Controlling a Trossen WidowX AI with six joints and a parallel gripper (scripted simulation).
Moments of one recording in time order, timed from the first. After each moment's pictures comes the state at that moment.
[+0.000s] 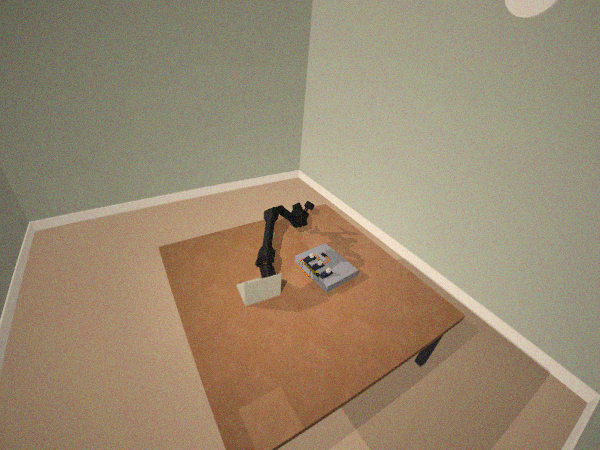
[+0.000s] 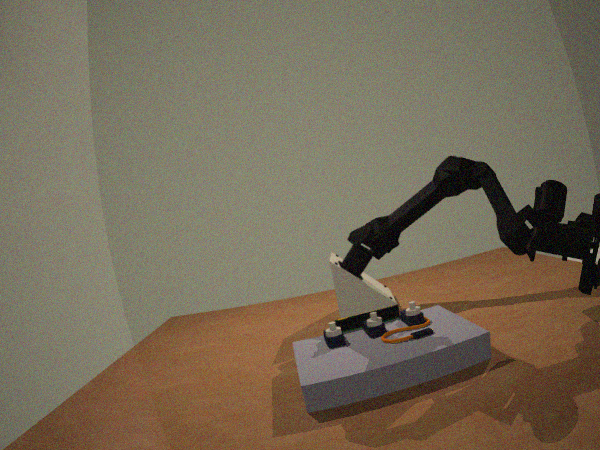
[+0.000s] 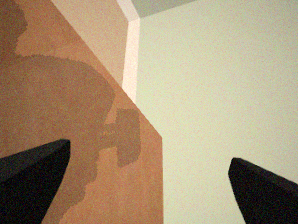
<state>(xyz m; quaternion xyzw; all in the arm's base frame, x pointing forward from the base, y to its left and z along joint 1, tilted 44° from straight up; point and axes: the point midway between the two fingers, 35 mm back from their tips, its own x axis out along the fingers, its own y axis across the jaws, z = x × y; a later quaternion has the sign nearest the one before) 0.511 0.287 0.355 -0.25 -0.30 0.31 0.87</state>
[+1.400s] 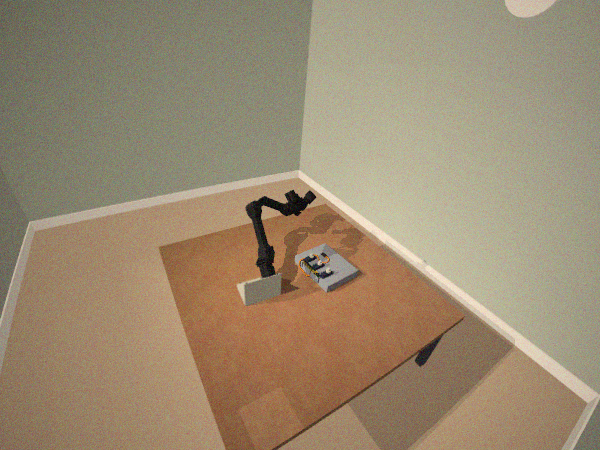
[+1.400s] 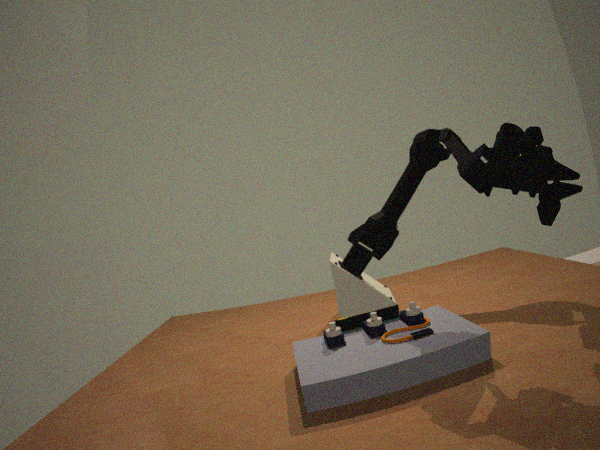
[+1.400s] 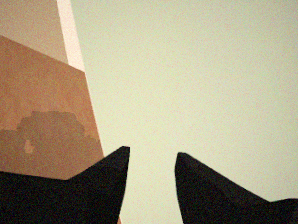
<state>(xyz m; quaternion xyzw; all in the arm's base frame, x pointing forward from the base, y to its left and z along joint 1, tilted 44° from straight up) 0.450 0.141 0.391 -0.16 -0.16 0.20 0.95</state>
